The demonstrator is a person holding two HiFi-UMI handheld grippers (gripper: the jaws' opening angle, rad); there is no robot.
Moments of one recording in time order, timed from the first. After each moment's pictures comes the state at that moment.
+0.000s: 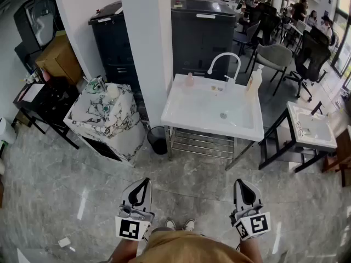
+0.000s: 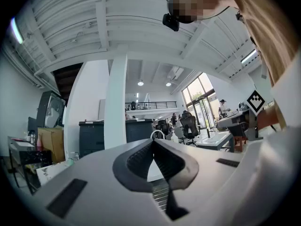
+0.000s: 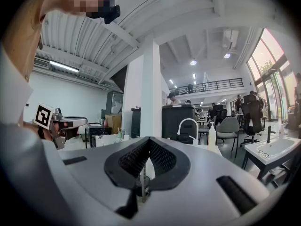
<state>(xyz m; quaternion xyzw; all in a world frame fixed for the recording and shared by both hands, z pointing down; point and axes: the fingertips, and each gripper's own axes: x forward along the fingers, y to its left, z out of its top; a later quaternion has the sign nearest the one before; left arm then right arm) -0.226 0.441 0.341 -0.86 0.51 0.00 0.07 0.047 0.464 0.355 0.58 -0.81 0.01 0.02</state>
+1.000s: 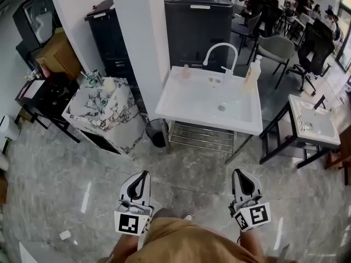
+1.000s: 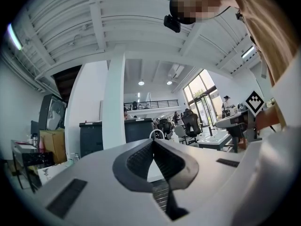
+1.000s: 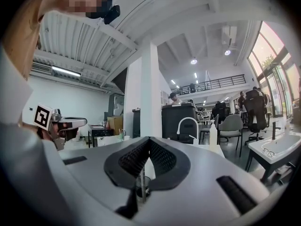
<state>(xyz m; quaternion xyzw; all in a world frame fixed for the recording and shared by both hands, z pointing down) -0.172 0.440 0.345 -0.85 0.52 -0.01 0.08 0.097 0.446 0.363 0.56 -0.83 0.02 0.00</state>
